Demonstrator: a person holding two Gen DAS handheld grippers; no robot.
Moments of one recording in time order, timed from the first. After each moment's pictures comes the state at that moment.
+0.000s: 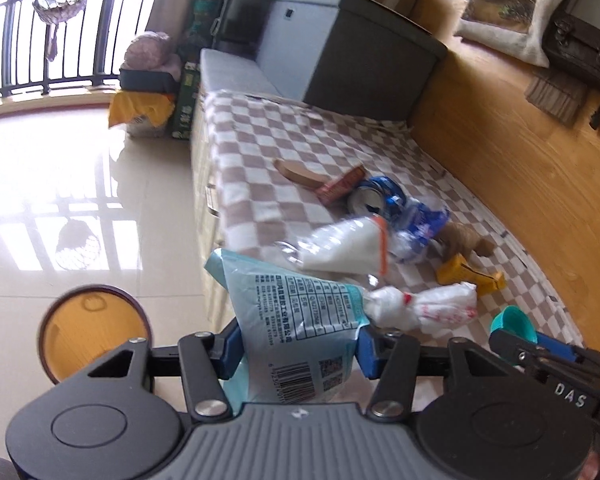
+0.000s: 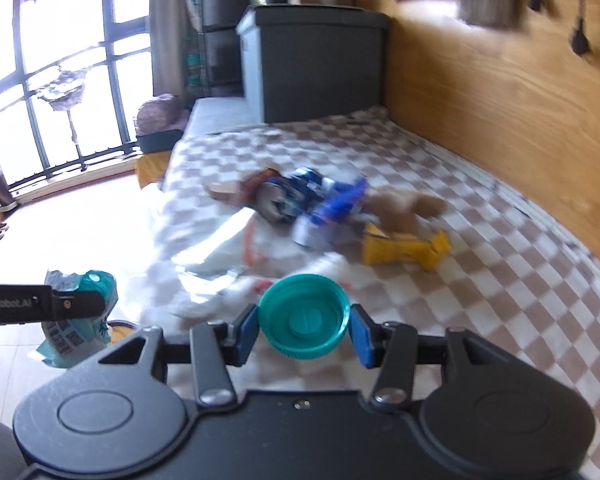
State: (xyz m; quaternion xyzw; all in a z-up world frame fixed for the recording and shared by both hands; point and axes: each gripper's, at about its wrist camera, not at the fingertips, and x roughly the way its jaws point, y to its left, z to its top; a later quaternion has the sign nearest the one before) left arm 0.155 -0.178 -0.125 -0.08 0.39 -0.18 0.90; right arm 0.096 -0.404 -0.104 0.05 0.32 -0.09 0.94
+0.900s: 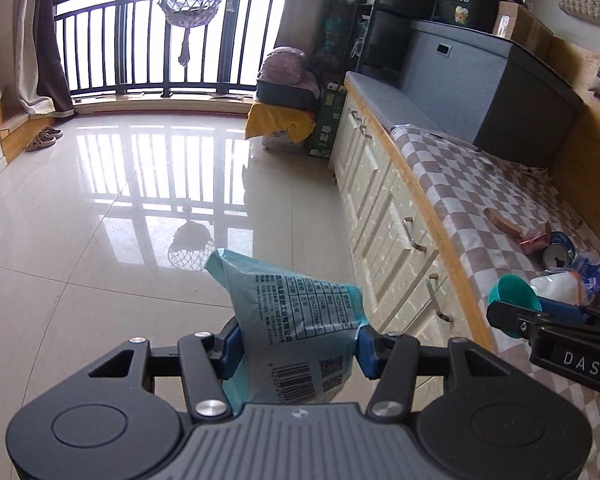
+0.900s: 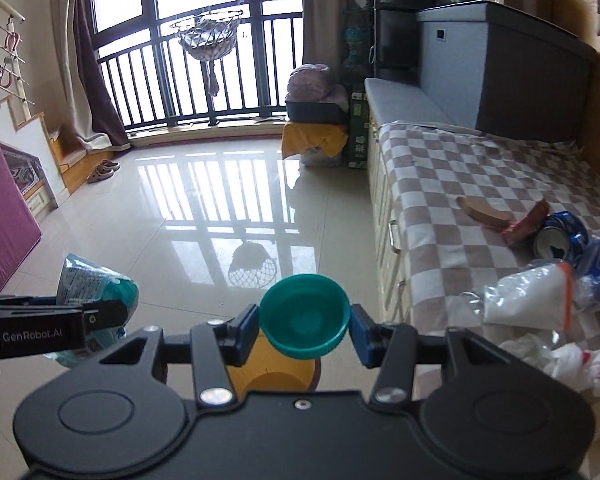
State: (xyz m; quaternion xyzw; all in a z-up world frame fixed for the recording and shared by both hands) left arm 0.184 0.037 -0.136 -0.07 0.39 -0.02 0.92; right arm 0.206 -0.166 -0.108 0.01 0.35 0.09 0.93
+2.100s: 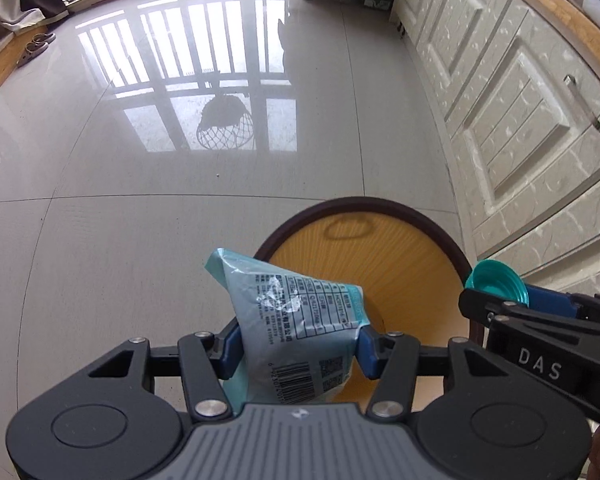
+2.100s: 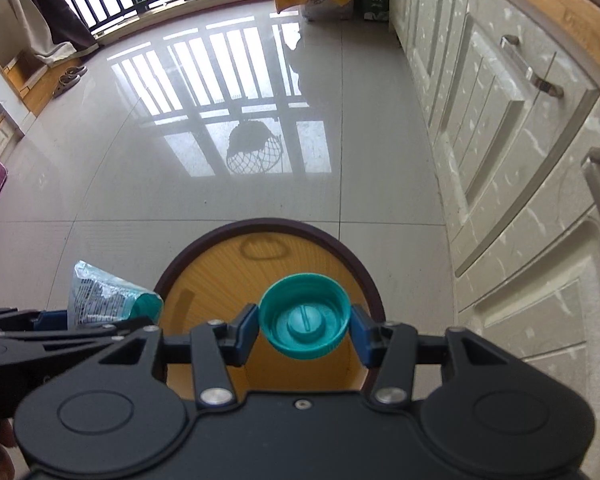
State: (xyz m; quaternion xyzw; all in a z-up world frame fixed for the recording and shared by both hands) left arm 0.364 0.071 -0.376 -0.03 0.58 0.02 0.82; right arm 0.410 -0.093 -0.376 0.02 0.53 0.09 0.84
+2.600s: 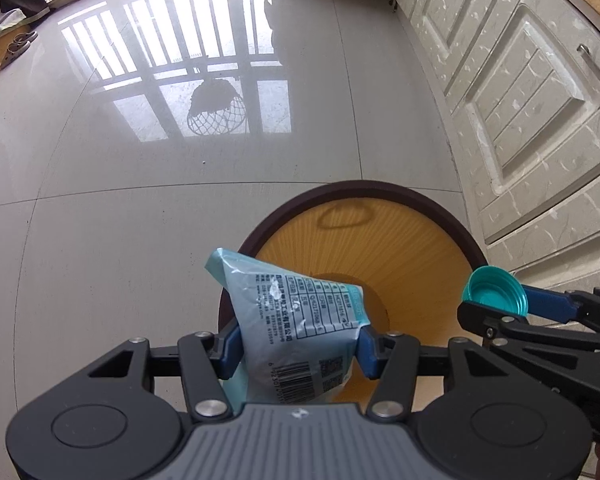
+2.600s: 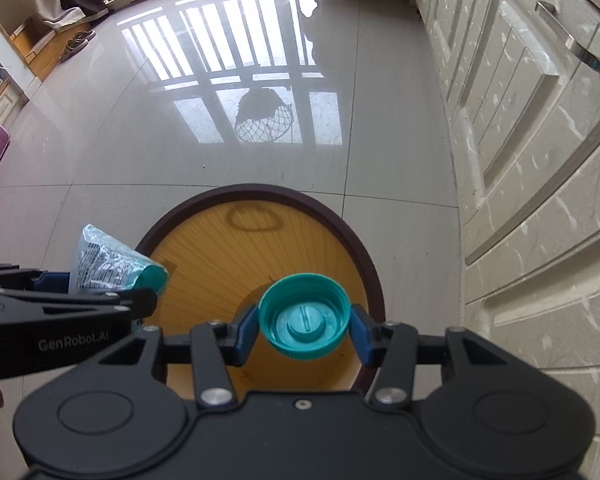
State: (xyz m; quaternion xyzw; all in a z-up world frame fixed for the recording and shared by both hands) left arm 0.388 0.063 -0.407 -0.02 0.60 0.01 0.80; right arm 0.425 -0.096 -0.406 0.00 0.56 0.12 0.82
